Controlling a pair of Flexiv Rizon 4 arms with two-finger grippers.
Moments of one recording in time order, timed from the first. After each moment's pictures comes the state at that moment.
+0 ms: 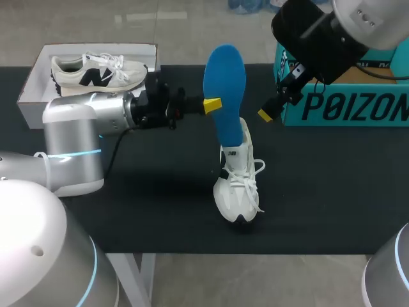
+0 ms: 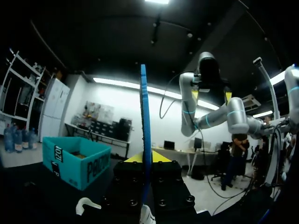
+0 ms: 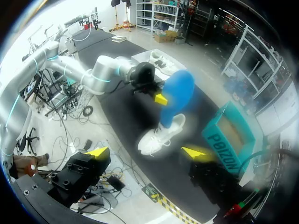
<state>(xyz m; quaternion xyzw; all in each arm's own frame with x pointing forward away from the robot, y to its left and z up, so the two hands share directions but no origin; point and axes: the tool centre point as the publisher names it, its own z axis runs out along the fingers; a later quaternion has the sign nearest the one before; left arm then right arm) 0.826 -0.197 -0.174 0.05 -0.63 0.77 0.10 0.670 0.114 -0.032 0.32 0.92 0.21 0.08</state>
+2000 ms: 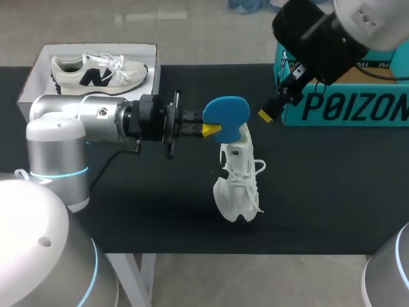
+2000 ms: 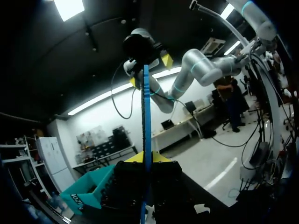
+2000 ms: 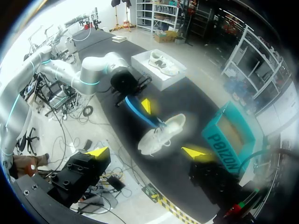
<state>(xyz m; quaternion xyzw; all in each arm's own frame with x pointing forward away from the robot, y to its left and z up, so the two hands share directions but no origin) 0.754 -0.194 -0.166 -0.19 -0.65 0.73 -0.10 0.669 0.113 -0.032 0.32 0.92 0.22 0.08</state>
